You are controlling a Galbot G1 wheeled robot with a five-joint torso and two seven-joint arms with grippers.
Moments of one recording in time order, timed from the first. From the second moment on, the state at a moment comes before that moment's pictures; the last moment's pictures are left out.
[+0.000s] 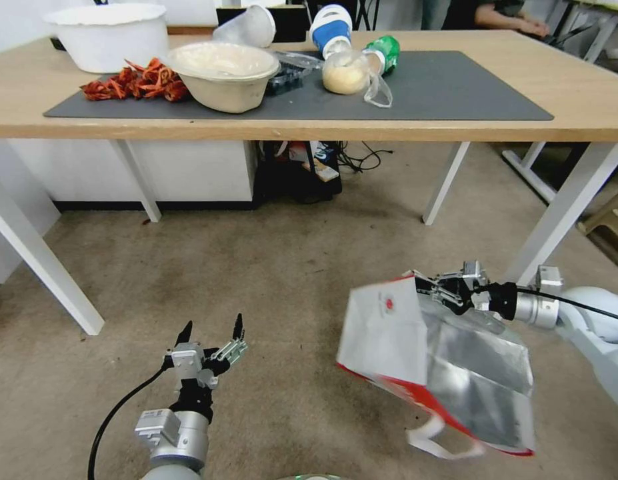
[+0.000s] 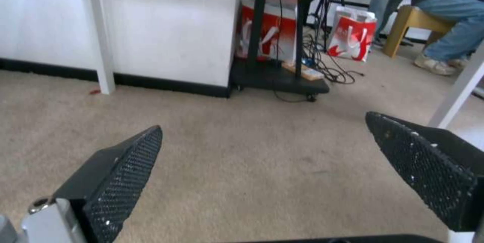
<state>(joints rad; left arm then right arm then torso) 1.79 -1.38 -0.40 -2.18 -0.29 -0.07 -0.20 -1.09 0.64 0.42 1.68 0.77 -0.01 -1.05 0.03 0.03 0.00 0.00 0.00</state>
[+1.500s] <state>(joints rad) 1.81 -1.39 -0.41 -2.24 -0.30 -0.09 -0.21 -1.29 0.67 0.60 1.94 1.23 -0.24 -1.23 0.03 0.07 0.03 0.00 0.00</state>
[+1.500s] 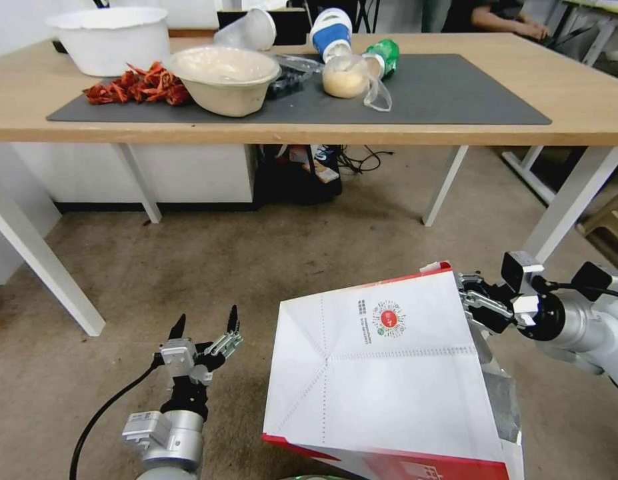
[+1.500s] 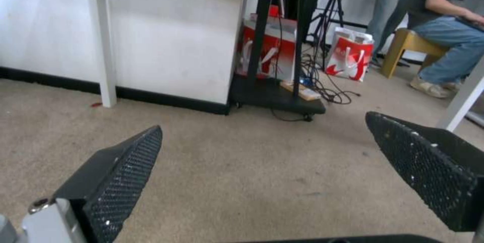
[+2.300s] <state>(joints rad) 1.81 -1.38 -0.40 -2.23 -0.29 -0.09 -0.21 -1.29 0.67 0.61 1.95 1.22 -0.24 -1.23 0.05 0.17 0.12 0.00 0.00</state>
